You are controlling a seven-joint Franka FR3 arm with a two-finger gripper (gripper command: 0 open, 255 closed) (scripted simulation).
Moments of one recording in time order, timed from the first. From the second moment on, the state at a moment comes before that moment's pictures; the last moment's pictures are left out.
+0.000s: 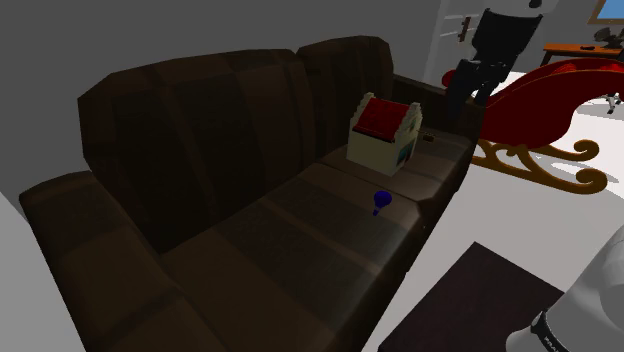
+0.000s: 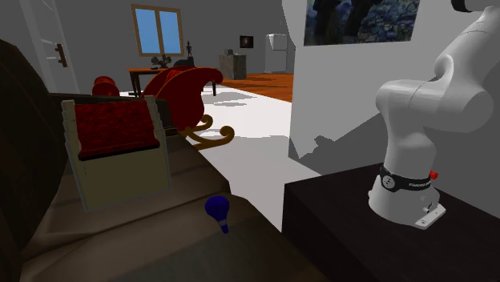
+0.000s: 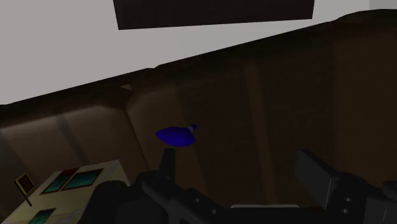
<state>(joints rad) -0.02 -0.82 0.07 -2.29 -0.04 1.62 0.11</state>
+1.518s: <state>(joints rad) -0.18 -0.14 0.11 -2.24 -0.05 2.04 0.52</state>
